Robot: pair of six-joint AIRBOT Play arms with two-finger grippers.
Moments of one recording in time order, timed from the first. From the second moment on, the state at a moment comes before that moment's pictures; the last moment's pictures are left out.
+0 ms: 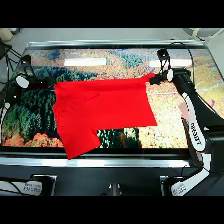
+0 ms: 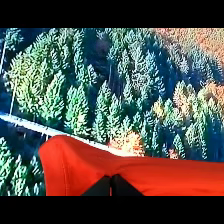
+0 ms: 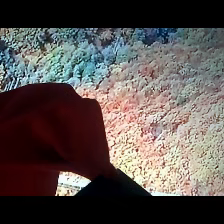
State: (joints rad) left arm 0.08 -1.57 1.36 1.23 -0.63 -1.51; right arm 0.06 -1.80 1.64 -1.59 0.69 1.35
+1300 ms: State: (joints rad) left arm 0.20 -1.44 1.23 1.30 -1.38 -1.46; right arm -0.13 -1.72 1.63 -1.39 1.51 1.06
